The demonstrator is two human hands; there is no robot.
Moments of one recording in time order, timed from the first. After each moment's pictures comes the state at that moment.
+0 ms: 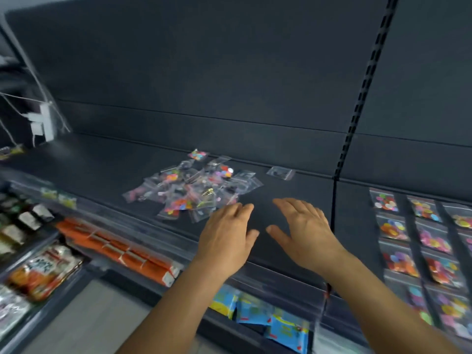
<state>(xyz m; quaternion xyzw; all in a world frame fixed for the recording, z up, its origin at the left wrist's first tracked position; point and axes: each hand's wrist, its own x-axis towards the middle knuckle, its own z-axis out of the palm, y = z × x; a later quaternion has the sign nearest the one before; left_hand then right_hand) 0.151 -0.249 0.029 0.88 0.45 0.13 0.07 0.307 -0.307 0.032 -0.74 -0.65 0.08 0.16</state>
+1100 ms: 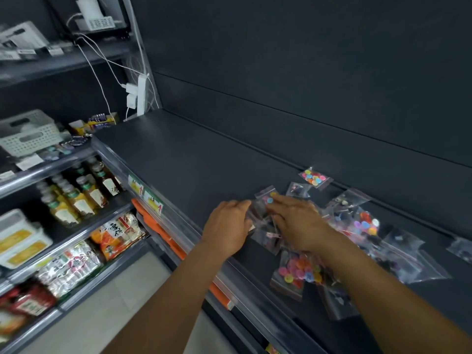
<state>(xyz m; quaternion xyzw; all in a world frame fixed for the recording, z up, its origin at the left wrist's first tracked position) -0.030 -0.001 -0.017 0.79 0.60 0.11 0.12 0.146 0.002 -0.012 -0.57 -0.81 0.11 0.04</state>
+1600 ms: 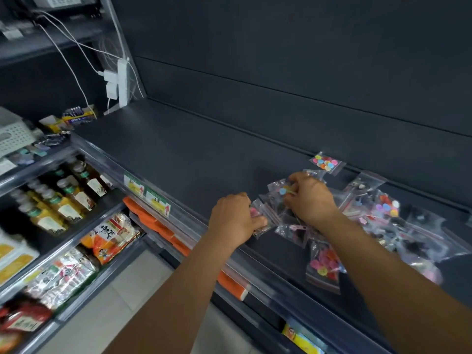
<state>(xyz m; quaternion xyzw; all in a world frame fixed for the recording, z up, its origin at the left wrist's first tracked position) -0.060 0.018 -0.013 0.74 0.62 0.11 0.22 0.108 0.027 -0.009 -0.76 -0.60 0.16 0.17</state>
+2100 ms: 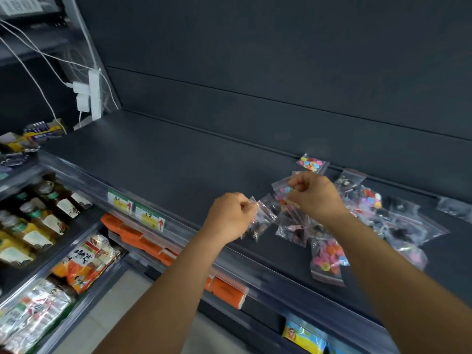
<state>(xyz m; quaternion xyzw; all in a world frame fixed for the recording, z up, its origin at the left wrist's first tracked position) -0.077 0.031 0.004 0.76 0.54 0.17 0.32 0.108 0.006 0.010 -0.76 -0.50 0.24 0.35</state>
